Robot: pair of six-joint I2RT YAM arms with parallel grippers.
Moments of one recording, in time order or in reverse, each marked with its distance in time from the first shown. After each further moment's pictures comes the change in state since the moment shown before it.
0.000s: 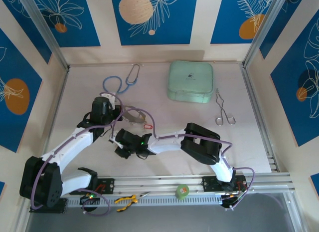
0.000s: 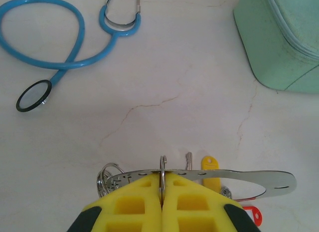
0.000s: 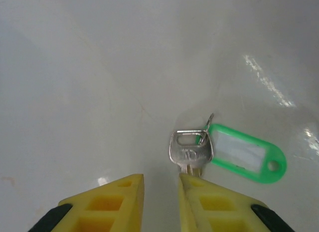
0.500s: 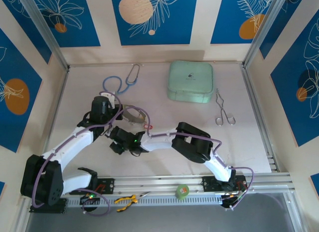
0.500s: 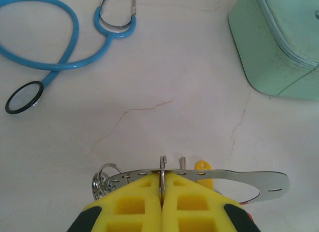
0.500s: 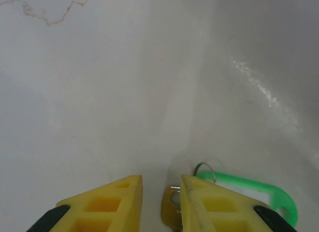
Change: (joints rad) left arm 0.007 0.017 0.000 0.029 0.035 -0.025; right arm -0.017 0.128 0.163 -0.023 0.060 0.069
